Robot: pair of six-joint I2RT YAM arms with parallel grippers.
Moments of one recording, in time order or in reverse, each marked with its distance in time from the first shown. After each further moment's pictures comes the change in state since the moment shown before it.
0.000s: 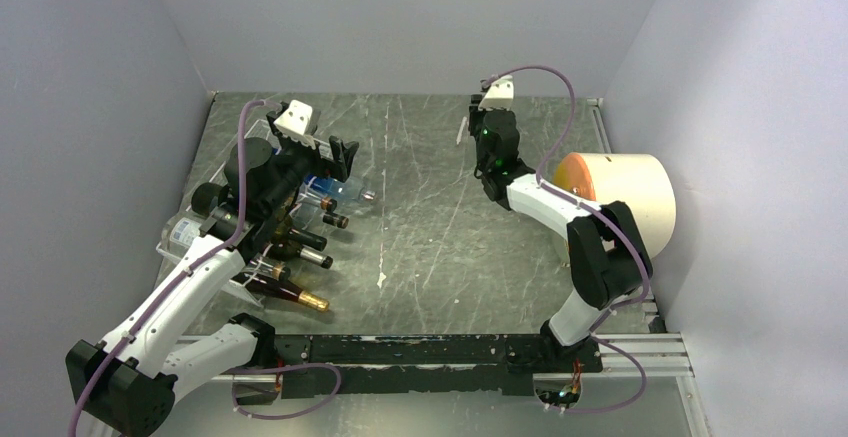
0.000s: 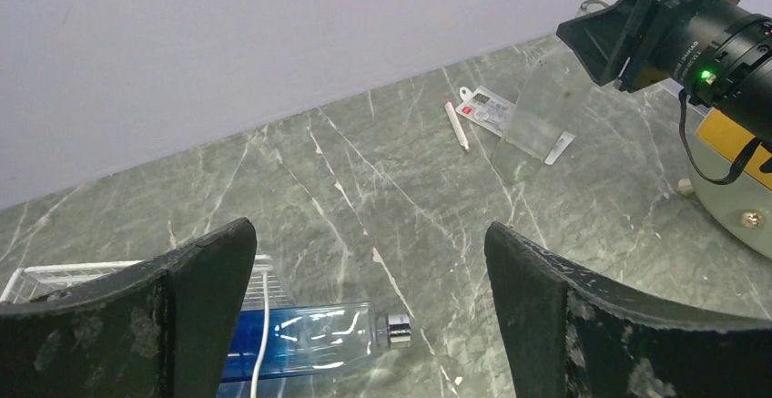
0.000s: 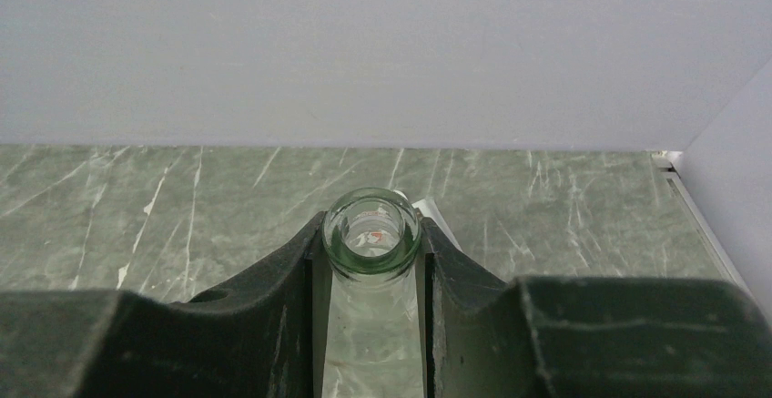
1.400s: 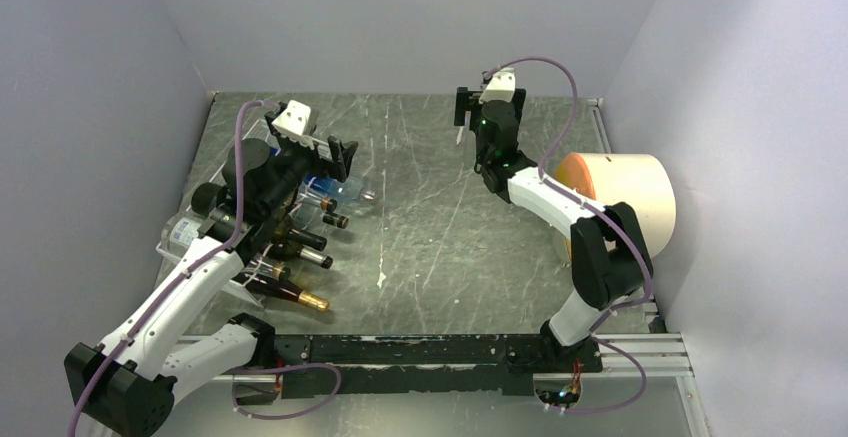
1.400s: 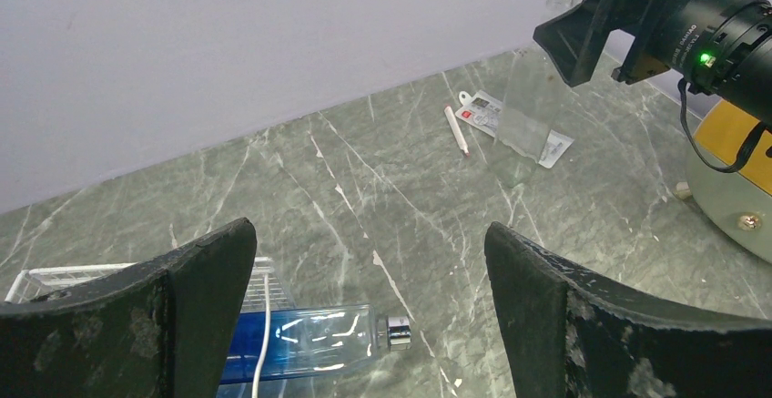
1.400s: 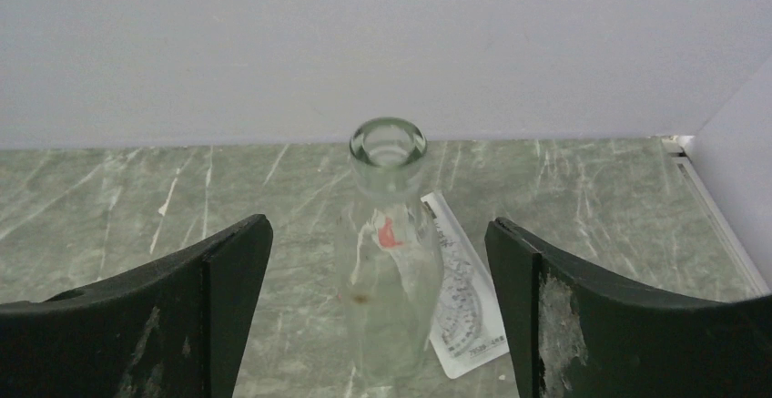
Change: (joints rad) left arm 0.000 -0.010 0.000 0.000 0.000 0.000; right arm 0.000 -0.005 0.065 -0.106 0.001 0.055
